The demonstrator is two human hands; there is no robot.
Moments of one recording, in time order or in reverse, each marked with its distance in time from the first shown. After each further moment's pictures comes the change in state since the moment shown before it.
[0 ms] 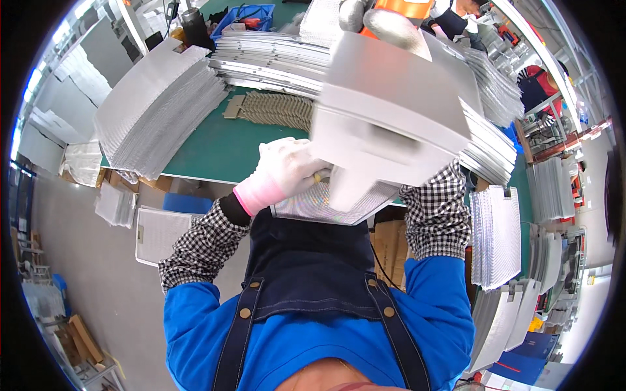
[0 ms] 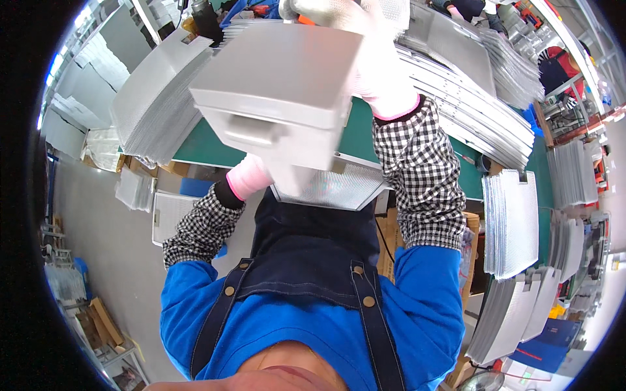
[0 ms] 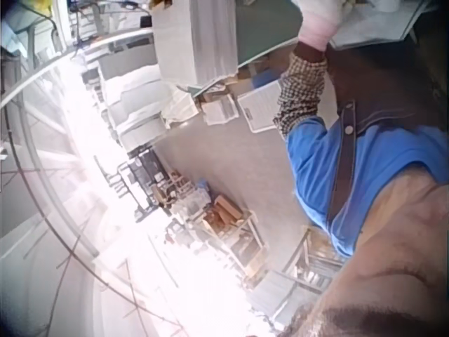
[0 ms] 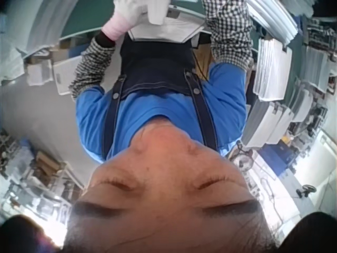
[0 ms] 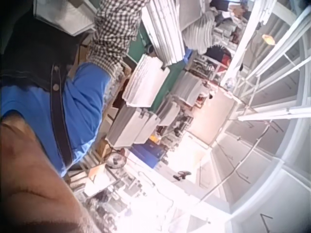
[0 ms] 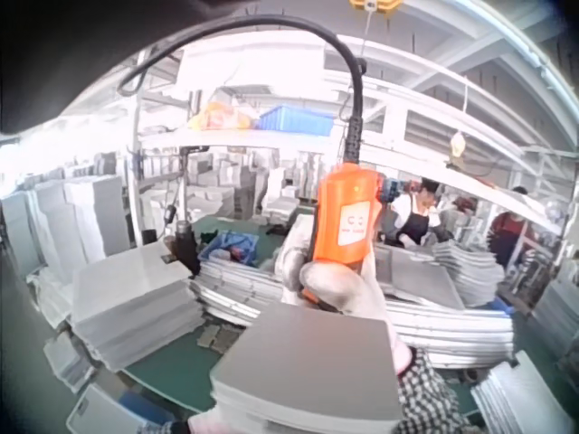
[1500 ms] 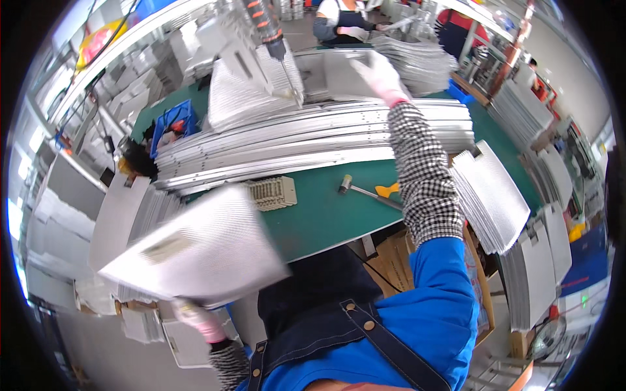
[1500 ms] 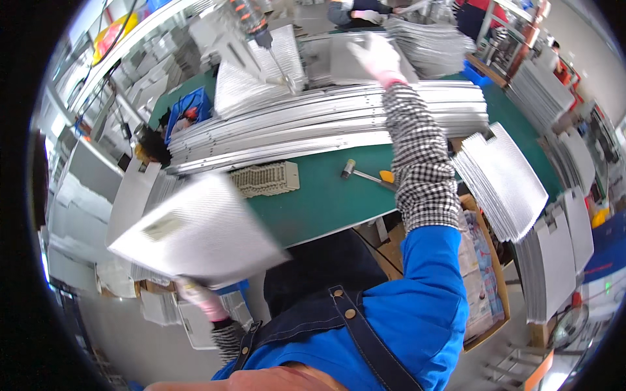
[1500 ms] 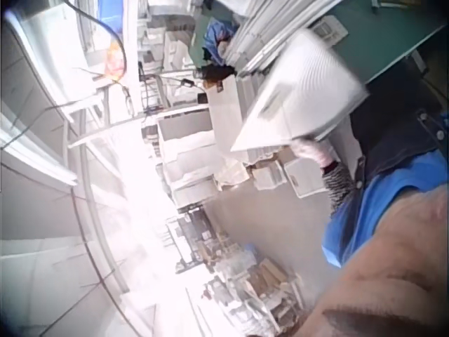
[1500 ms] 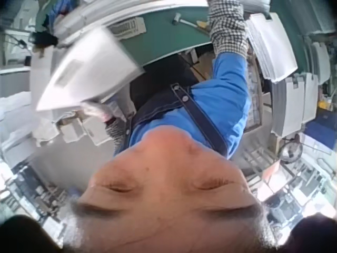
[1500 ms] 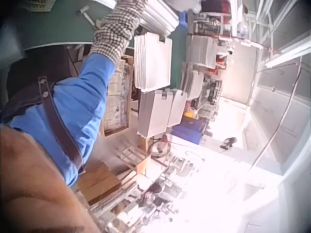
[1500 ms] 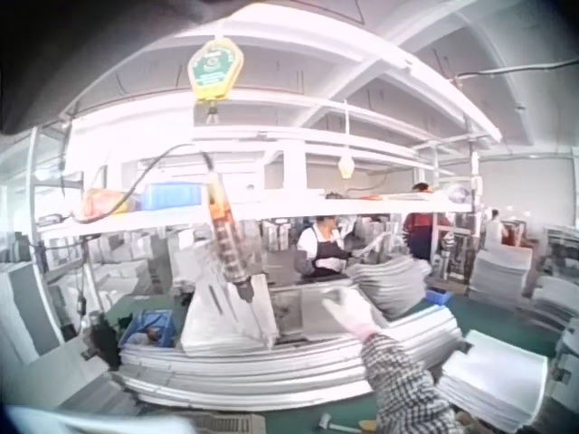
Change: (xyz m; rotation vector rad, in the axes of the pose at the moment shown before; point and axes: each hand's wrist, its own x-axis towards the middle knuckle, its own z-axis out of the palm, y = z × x) left_hand -0.203 -0.055 -0.042 -0.144 0.851 -0.976; right_hand -0.022 0.110 -0.333 -1.440 0.578 0.367
